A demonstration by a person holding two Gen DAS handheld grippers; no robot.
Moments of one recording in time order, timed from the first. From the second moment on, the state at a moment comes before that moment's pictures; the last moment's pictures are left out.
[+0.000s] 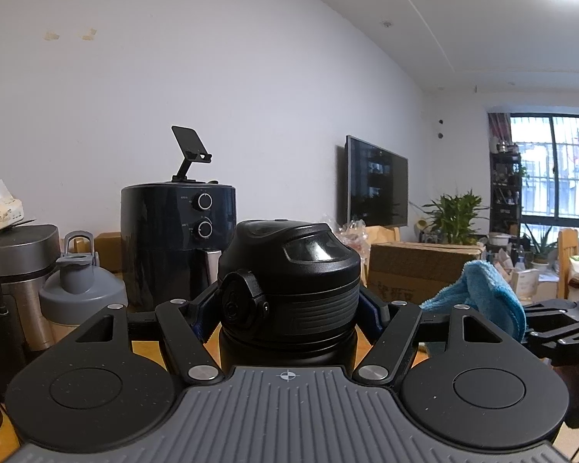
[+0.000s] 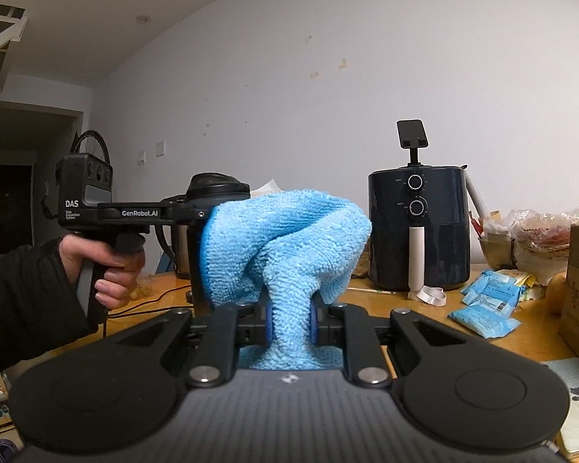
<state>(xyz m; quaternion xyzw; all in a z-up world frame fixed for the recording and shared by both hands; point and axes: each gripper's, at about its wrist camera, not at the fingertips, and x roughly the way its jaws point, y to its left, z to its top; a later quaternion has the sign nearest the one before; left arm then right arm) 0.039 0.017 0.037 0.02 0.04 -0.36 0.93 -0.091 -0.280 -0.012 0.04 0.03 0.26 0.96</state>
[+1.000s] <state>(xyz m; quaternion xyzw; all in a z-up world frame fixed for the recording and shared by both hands) 0.013 -0.030 0.054 -0.02 0.03 -0.14 0.99 -0.084 -0.280 -0.018 0.05 0.04 0.27 0.96</state>
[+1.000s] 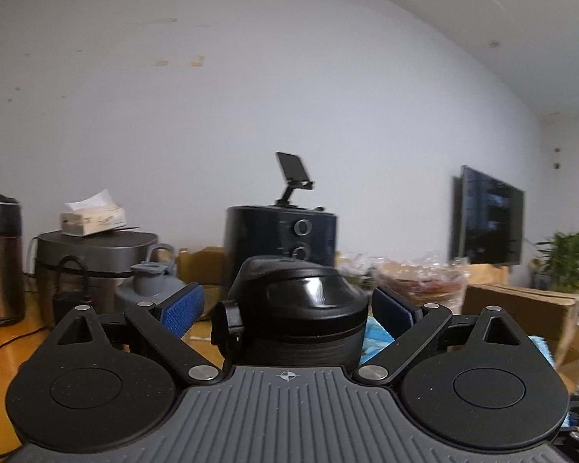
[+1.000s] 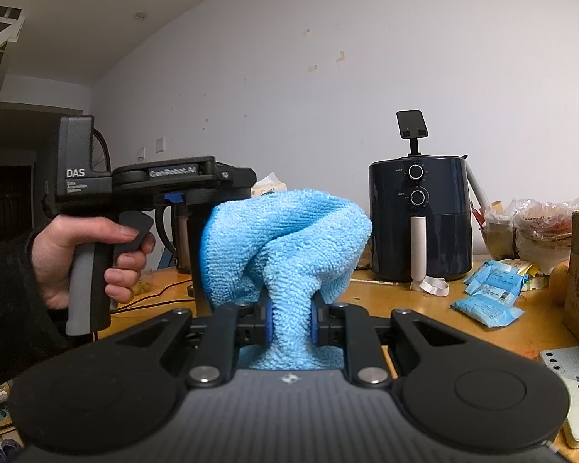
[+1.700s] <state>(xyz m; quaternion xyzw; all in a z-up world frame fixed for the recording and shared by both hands) 0.009 -0.060 0.056 -0.02 0.04 -0.02 1.00 -0.085 -0.280 -0.022 0.05 0.05 0.27 0.96</state>
